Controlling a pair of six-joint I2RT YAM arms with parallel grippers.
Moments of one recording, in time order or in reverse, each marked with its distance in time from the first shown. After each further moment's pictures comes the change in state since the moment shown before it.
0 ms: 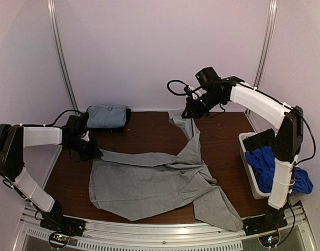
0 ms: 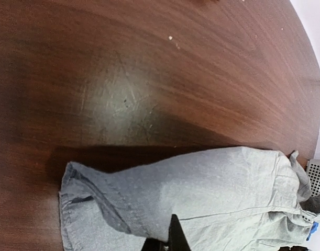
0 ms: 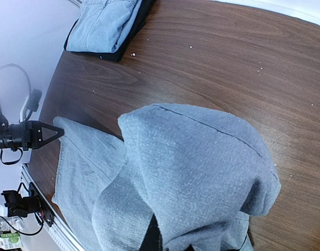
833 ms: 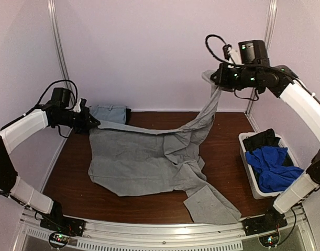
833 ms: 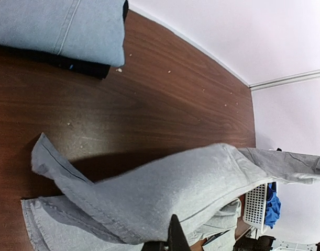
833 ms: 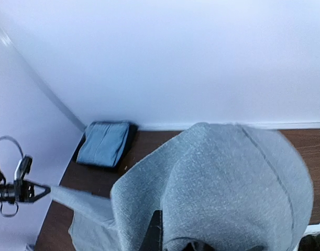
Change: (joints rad) left arm 0.045 -0.148 0.322 -0.150 0.156 0.026; right arm -0.055 -0.492 -0.116 0.143 0.356 0.064
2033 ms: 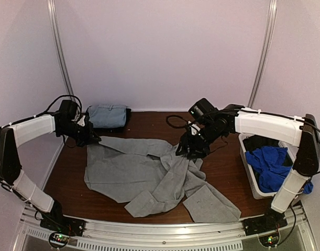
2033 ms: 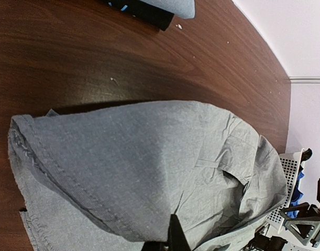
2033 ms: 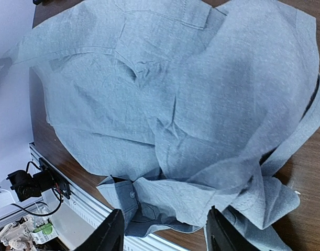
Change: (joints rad) left arm 0.002 0.095 -0.106 -0.036 -0.058 0.011; right arm 0.274 0.212 -0.455 -0.019 -0.363 0.348
